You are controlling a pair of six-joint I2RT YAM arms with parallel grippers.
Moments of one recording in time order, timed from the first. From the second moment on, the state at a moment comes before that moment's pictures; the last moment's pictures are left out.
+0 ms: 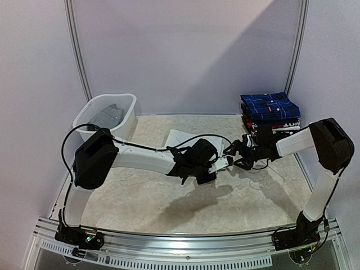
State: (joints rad) left arm -1.08 2.24 1.59 -0.13 -0.17 0.46; right arm 0.30 1.82 0.87 0.16 -0.55 0.82
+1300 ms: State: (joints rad) left arm -1.08 2.14 1.49 -0.05 -0.09 0.39; right arm 0.39 2.00 0.98 0.32 -0.59 0.96
